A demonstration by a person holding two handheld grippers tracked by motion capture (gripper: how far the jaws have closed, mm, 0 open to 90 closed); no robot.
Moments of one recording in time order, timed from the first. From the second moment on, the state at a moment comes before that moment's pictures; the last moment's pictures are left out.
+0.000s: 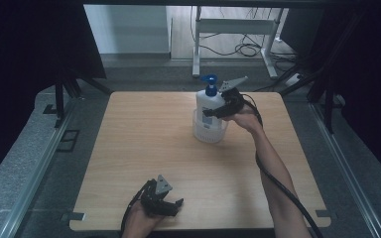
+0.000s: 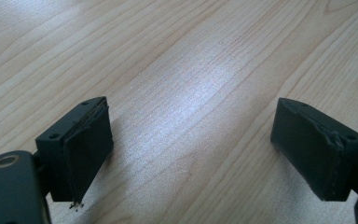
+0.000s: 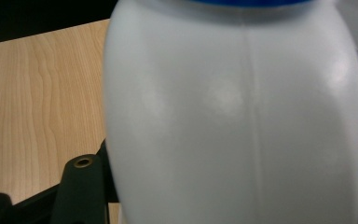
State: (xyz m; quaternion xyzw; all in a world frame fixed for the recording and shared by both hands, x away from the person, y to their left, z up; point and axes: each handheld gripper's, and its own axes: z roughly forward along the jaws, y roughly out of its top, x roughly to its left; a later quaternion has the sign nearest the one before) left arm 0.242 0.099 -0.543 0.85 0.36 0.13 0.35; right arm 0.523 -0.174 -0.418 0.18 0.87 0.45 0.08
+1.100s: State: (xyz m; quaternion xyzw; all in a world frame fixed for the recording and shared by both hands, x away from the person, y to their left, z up) left arm 0.242 0.099 -0.543 0.85 0.37 0.13 0.35; right arm 0.527 -0.187 -0.434 0.17 0.86 0.47 0.07
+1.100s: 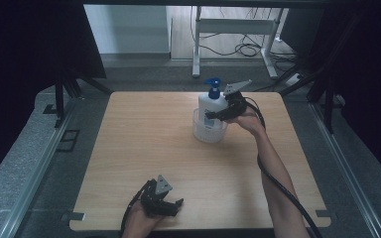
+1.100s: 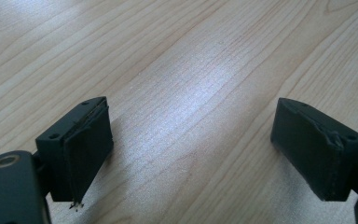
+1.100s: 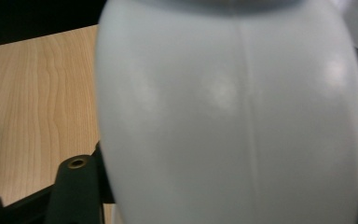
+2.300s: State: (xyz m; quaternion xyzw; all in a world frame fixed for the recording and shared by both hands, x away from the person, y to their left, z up) left arm 0.242 0.099 -0.543 0.85 0.36 0.13 0.35; right arm 0.496 -0.207 -0.422 0.18 0.85 0.47 0.11
